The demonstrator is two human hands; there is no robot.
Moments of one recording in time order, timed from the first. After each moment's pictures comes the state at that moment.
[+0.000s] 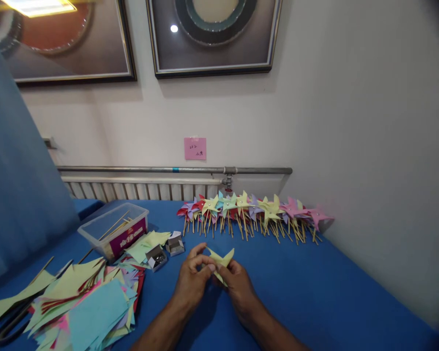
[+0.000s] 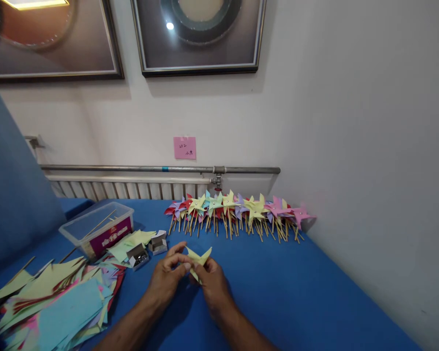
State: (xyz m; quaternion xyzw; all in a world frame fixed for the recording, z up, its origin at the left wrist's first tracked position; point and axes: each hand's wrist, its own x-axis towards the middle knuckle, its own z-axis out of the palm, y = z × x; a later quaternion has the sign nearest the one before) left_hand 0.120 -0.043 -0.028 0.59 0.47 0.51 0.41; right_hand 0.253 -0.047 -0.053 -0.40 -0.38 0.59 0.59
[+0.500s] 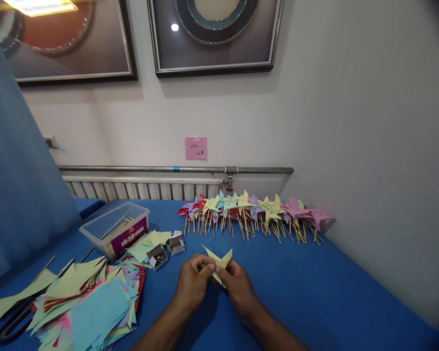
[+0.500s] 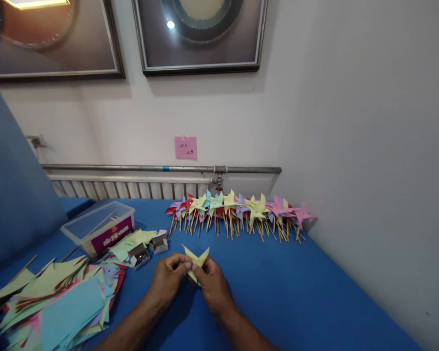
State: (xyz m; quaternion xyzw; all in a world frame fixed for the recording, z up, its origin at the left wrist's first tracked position) left_hand 0.123 -0.043 -0.029 0.57 0.47 0.49 0.46; right_hand 0.255 -0.045 -0.057 -0.39 -0.43 0.58 0.57
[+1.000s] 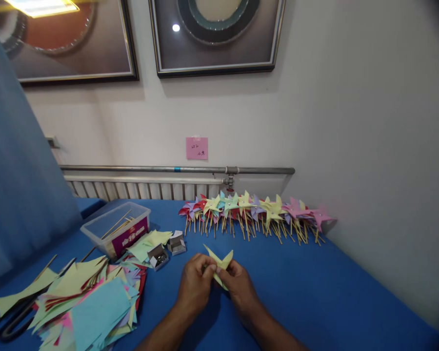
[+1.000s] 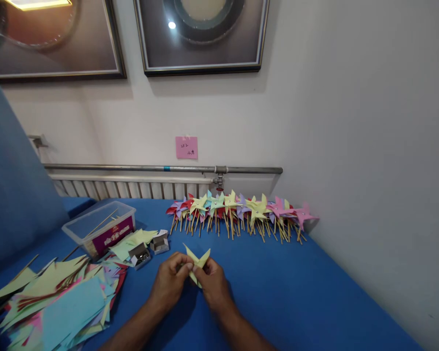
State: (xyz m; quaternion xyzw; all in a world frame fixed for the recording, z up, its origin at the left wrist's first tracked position) left_hand 0.123 -0.050 -0.026 0.65 0.50 0.47 0.34; right_hand 0.256 -0.030 -0.083 -0.41 -0.44 0.55 0.58
